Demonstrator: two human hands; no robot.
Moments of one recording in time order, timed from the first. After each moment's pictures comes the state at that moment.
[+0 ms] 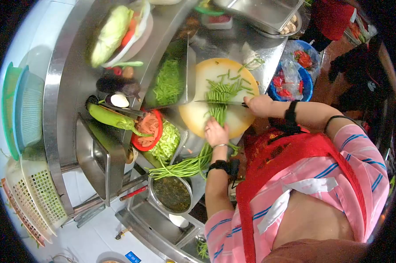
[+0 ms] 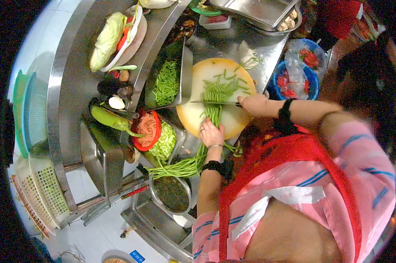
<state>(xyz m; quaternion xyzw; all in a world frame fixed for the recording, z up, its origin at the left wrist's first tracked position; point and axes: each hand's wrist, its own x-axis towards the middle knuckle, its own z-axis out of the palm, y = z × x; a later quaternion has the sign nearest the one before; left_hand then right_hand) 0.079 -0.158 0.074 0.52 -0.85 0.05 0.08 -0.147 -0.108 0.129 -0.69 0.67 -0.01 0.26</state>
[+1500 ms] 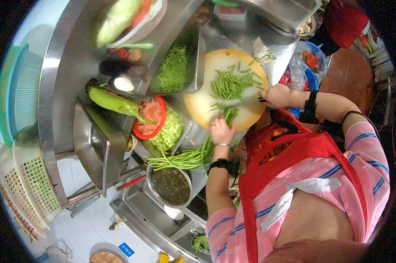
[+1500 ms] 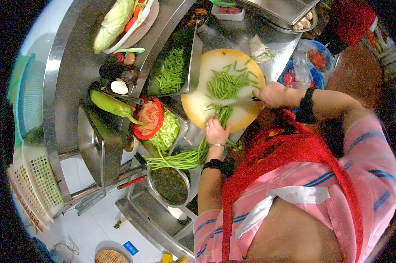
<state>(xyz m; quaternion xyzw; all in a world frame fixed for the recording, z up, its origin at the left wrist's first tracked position) 0.105 -0.156 0.064 0.43 -0.88 0.01 0.19 -0.181 -0.107 0.142 -0.79 0.58 0.06 0.19</state>
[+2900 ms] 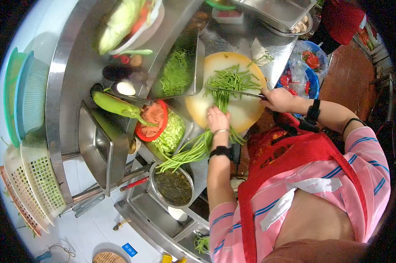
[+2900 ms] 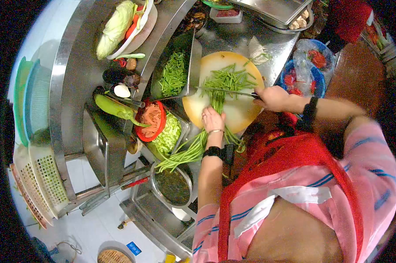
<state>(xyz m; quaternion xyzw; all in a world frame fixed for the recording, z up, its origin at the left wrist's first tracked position) 0.074 -0.190 0.063 0.54 -0.83 0.01 0.08 -0.172 -0.086 0.153 -0.68 0.68 -0.11 0.24</state>
